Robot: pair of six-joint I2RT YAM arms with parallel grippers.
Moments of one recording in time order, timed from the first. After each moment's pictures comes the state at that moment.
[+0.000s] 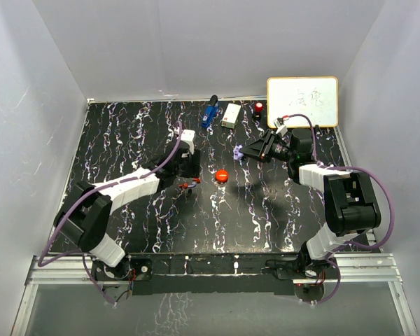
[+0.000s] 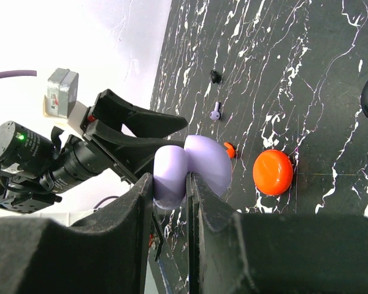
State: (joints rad) left arm -0.63 1.55 0.90 -0.01 -0.16 -0.32; right arm 0.09 1.62 0.75 0.61 -0.90 0.95
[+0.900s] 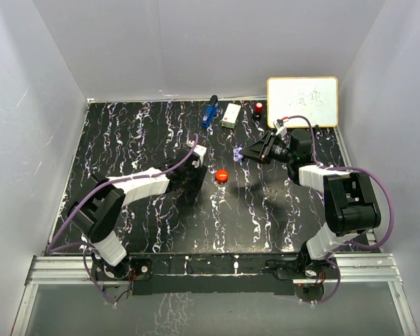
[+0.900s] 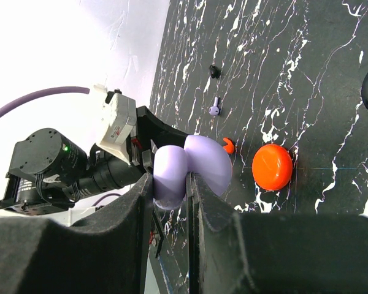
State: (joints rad) left arm -0.69 1.66 0.93 -0.19 -0.13 -0.20; right arm 0.09 1.62 0.74 0.62 -0.91 0.95
